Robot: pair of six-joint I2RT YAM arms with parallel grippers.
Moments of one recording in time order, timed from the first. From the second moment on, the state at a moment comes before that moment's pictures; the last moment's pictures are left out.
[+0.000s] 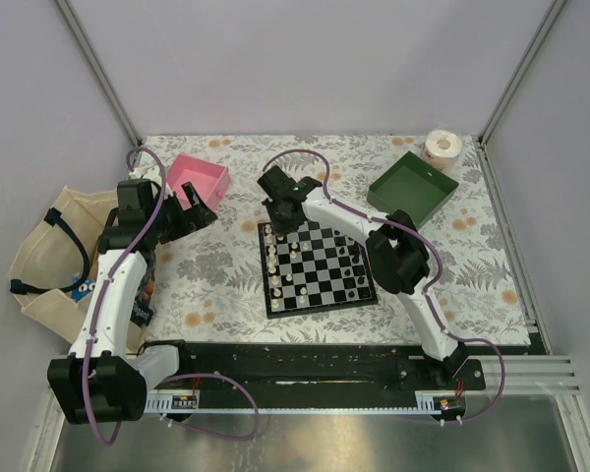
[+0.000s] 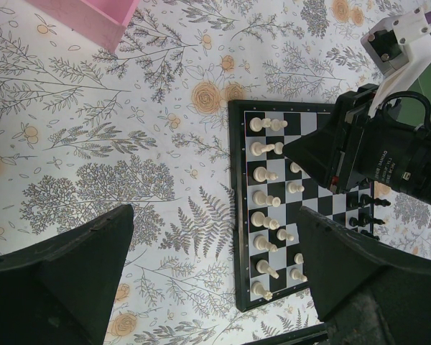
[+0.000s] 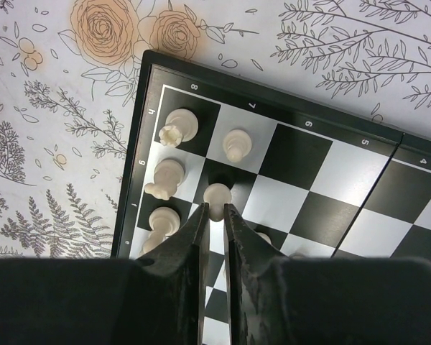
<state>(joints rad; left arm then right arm) 0.06 1.09 0.99 -0.60 0.32 -0.39 0.80 2.29 1.98 -0.75 0.06 0.38</state>
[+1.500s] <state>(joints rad) 0.06 1.09 0.99 -0.60 0.32 -0.39 0.80 2.15 1.77 -0.70 0.10 0.38</state>
